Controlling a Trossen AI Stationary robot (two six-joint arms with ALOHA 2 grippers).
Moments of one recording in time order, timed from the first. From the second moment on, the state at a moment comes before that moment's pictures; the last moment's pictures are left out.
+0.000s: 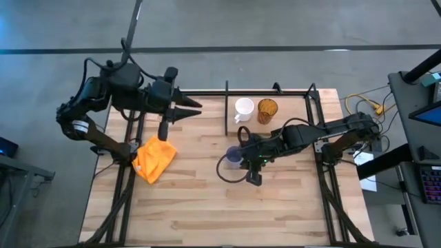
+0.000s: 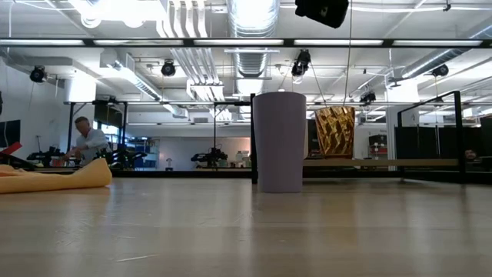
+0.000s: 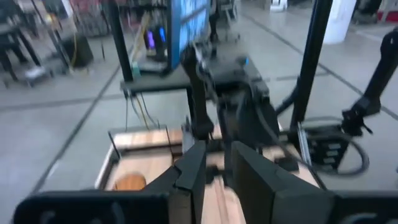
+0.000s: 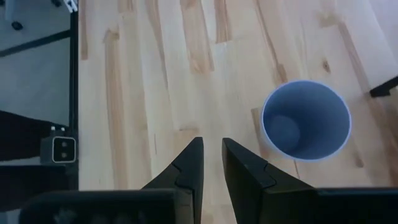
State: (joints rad) left arm -0.01 1.39 2.09 -0.88 0.02 0.09; right arm 0.23 1.57 1.50 -0.85 0.00 0.42
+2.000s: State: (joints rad) left arm -0.01 1.37 2.08 -0.82 0.02 0.24; right arm 0.19 1.82 1.55 -0.87 0.14 0.34
